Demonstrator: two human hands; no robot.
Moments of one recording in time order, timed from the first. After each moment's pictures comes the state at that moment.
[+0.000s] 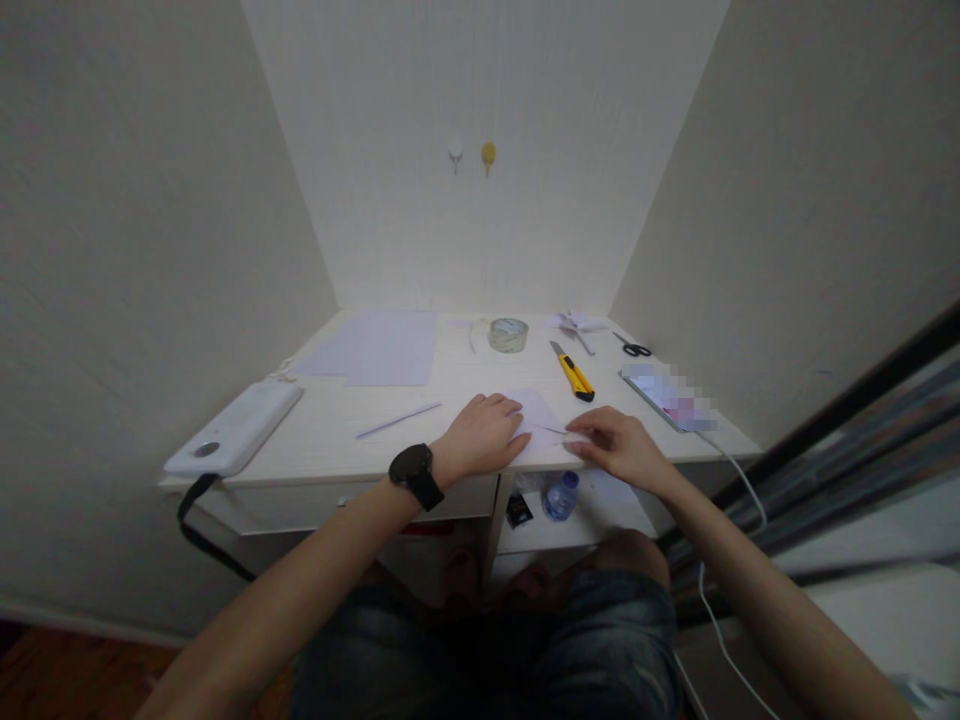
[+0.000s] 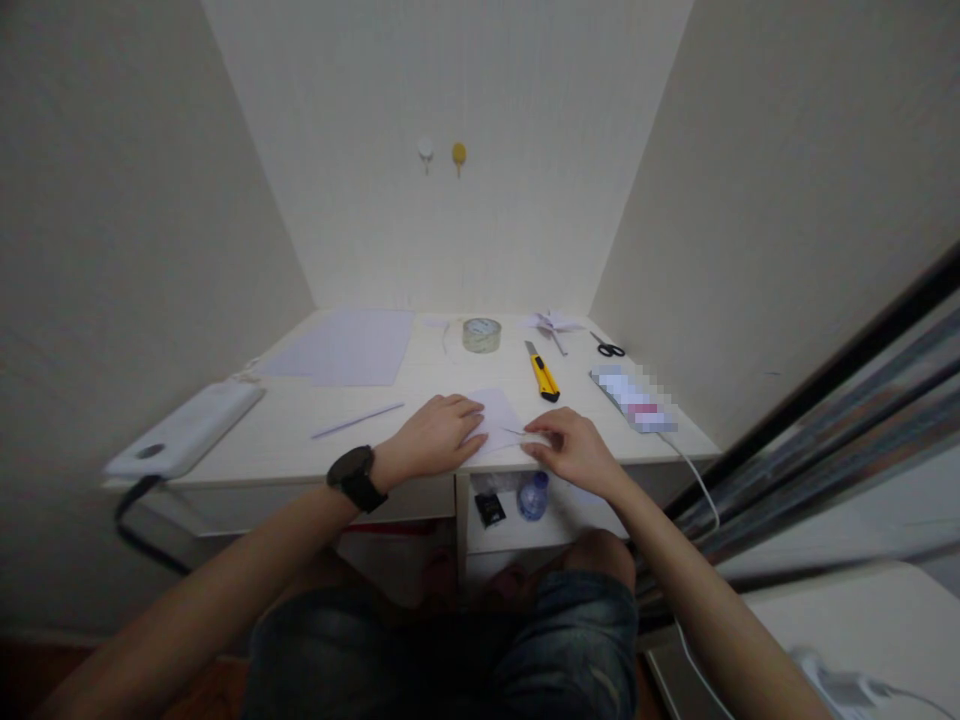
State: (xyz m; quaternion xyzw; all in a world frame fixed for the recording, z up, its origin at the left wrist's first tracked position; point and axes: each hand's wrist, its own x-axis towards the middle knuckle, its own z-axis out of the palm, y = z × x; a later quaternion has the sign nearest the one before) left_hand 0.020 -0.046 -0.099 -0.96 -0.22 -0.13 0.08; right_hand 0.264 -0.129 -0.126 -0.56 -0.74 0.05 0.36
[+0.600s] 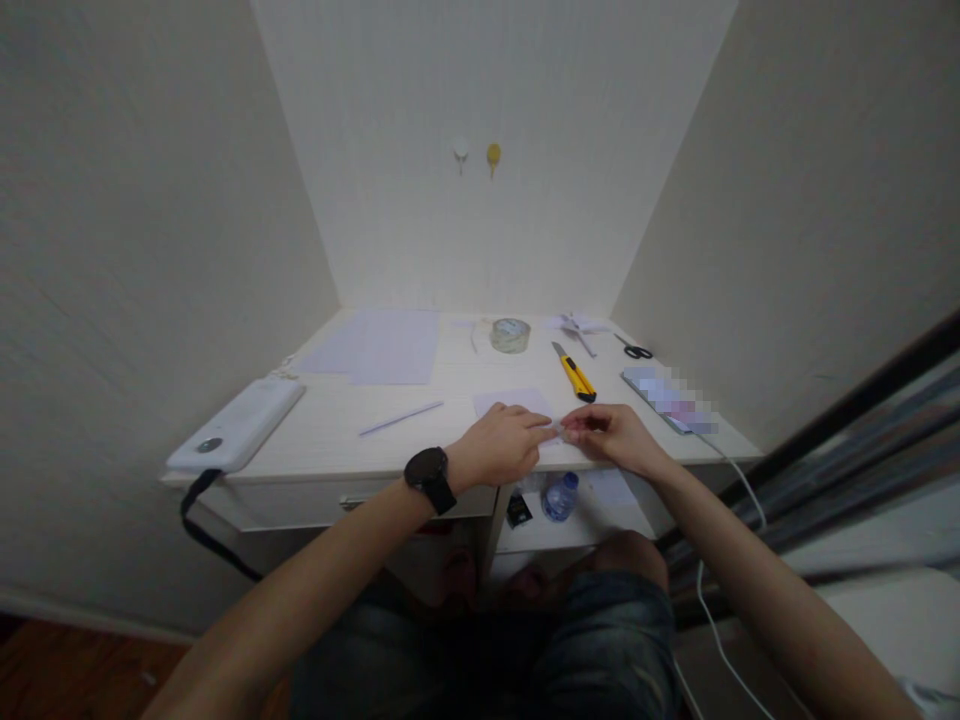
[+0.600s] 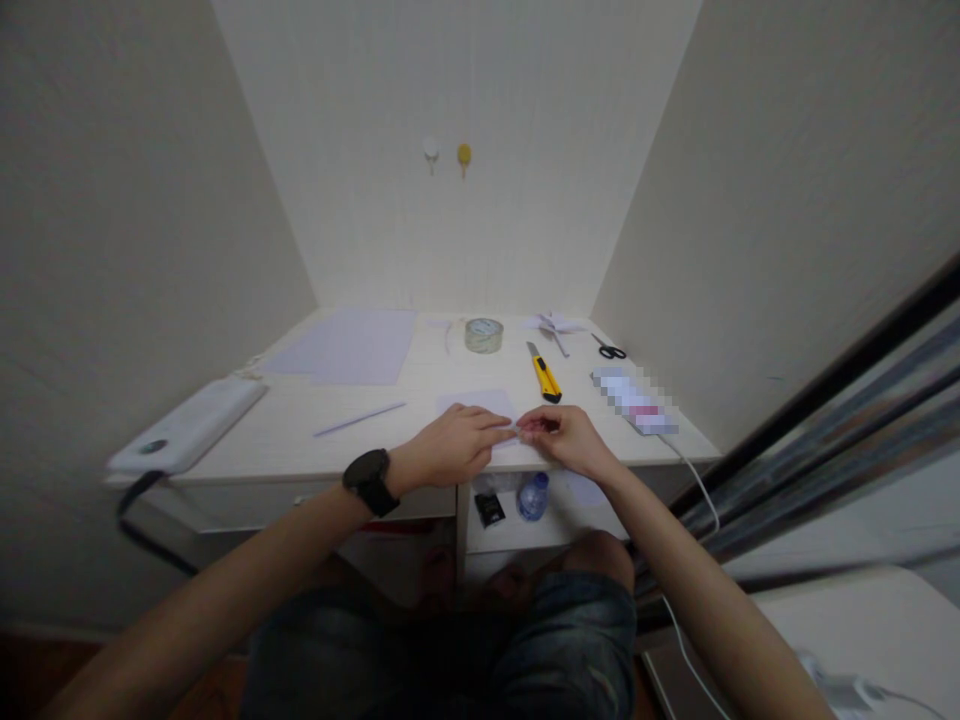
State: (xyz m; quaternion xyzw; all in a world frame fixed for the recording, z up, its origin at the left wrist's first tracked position) left_hand 0.029 -0.057 -0.103 -0.98 -0.15 -0.14 0.03; right_hand 0.253 -0.114 -0.113 -0.57 -0.68 0.24 0.40
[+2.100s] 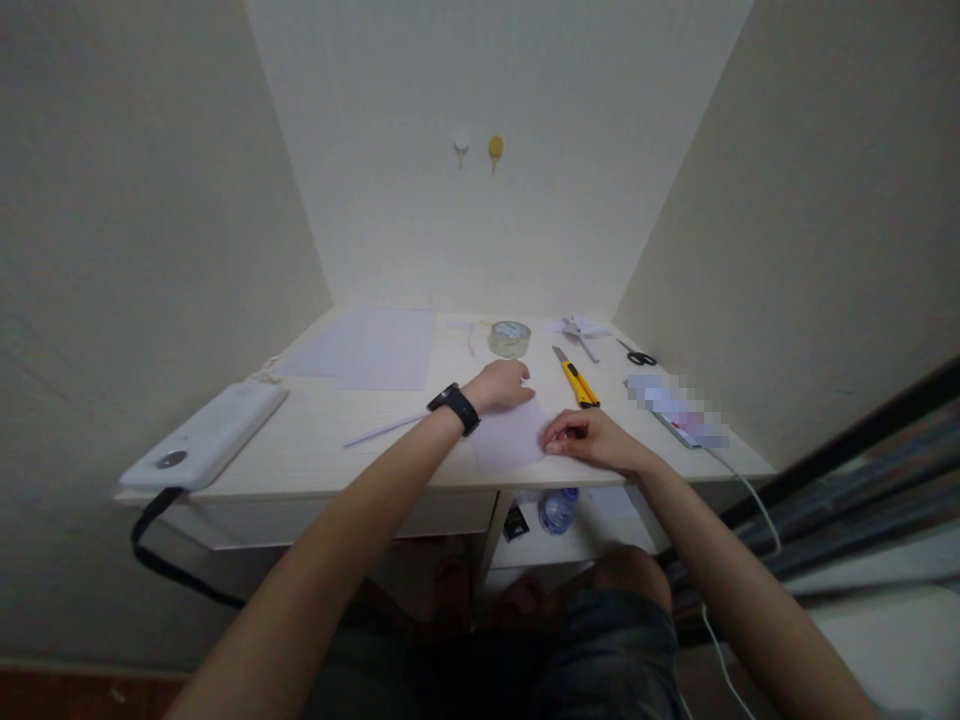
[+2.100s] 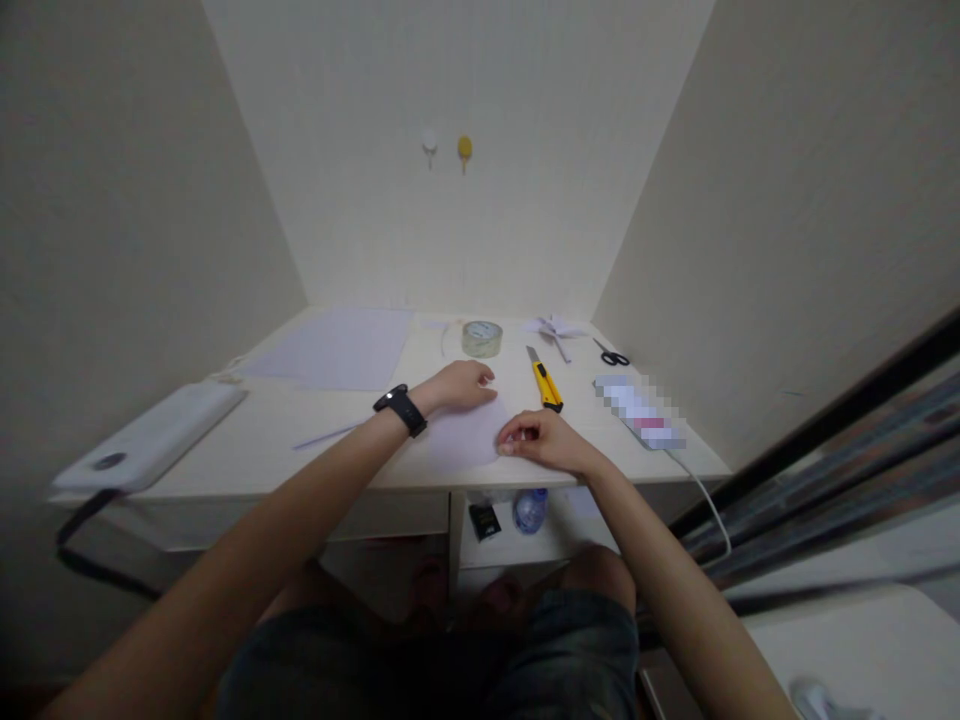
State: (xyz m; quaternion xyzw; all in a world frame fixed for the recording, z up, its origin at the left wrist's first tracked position) left_hand 0.077 0.049 -0.082 -0.92 -0.37 -0.12 -0.09; right_hand 0.253 -0.078 -0.118 -0.50 -0.74 0.31 0.33
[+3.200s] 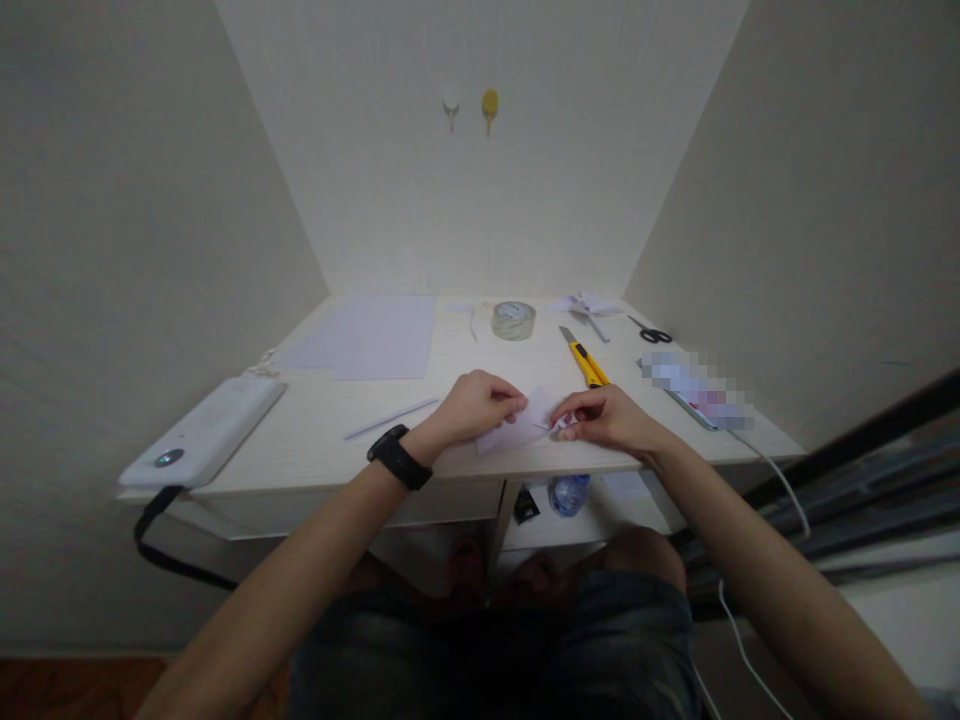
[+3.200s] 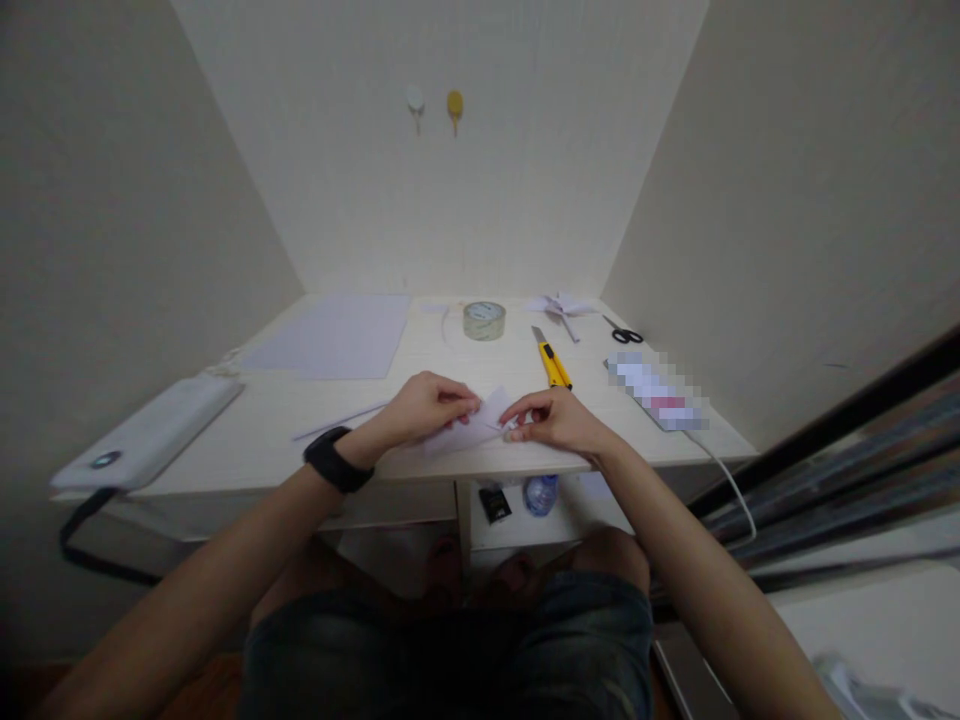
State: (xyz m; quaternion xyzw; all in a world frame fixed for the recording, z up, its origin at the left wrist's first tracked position) left_hand 0.022 -0.002 -0.097 -0.84 -0.34 -0.24 -0.36; right_hand 0.257 -0.075 -0.117 -0.51 -0.71 0.34 0.35
